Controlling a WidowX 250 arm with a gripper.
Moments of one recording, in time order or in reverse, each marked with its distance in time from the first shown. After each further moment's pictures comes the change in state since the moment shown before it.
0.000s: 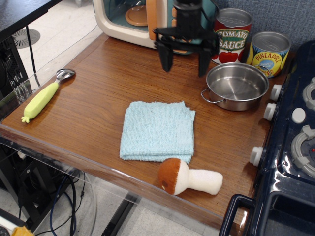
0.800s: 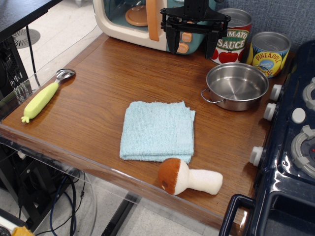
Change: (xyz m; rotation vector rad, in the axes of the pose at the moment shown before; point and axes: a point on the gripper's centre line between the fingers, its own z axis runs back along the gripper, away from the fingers) arm 0.028 -0.013 0.008 0.053 -0.053 0.002
